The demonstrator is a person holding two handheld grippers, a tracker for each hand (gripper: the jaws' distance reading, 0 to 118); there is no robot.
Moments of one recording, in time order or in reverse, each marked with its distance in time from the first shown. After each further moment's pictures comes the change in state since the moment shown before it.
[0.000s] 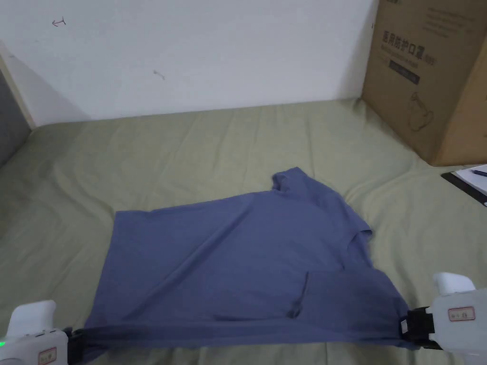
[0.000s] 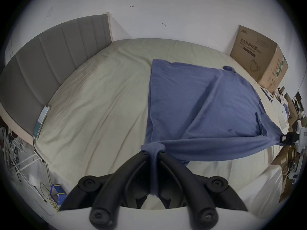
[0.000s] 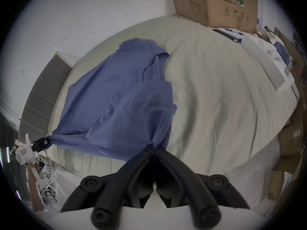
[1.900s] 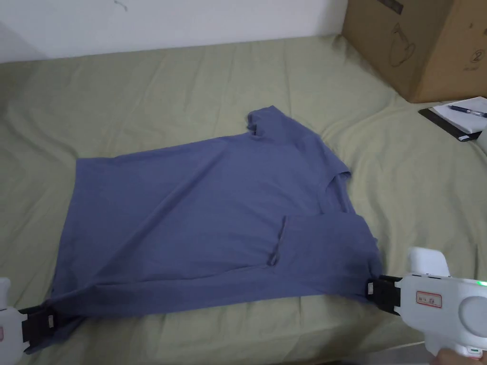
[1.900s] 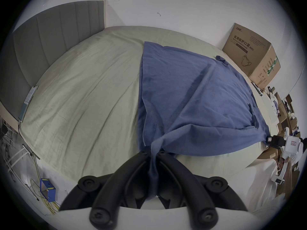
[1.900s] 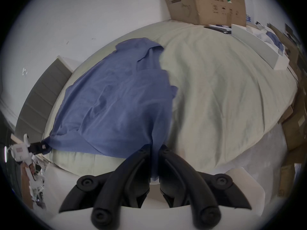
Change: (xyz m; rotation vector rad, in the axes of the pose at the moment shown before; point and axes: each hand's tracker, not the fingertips) left arm -0.002 -0.034 0.002 -0.075 -0.131 0.032; right arm 0.016 -0.061 -0.034 0.118 0.017 0.009
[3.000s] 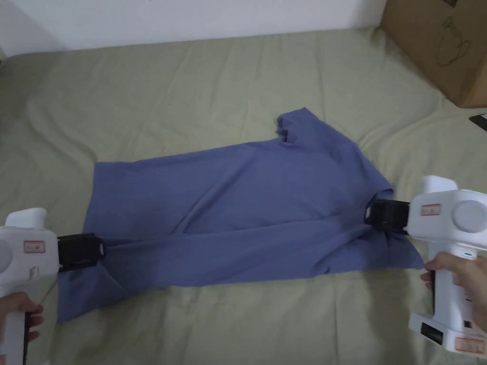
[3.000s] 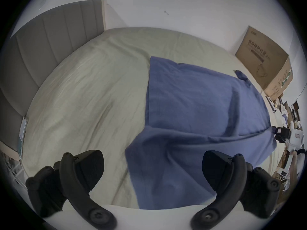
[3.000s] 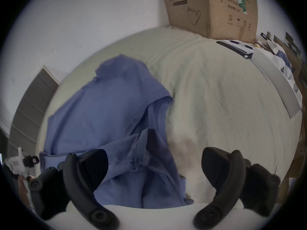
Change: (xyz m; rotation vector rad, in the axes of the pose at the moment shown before) left arm -0.014 0.125 -0.075 -0.002 0.049 0.016; right arm -0.017 0.159 -0.081 0.079 -0.073 -0.059
